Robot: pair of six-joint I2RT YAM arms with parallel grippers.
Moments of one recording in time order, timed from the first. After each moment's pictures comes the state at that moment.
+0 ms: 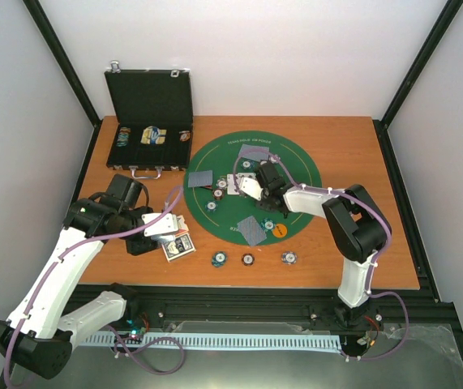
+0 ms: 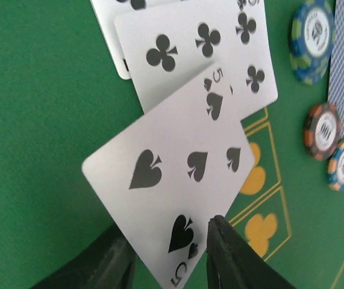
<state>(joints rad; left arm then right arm) -0.36 0.95 1.07 -1.33 0.19 0.94 0.58 1.88 1.08 -0.14 0.20 -0.81</state>
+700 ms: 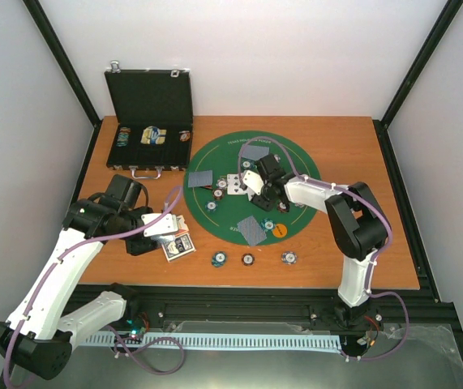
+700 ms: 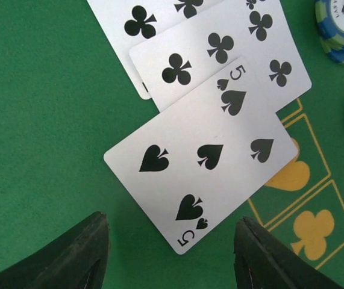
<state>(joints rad) -0.36 0.94 1.07 -1.33 0.19 0.94 0.54 1.90 1.20 -0.36 0.03 -0.59</state>
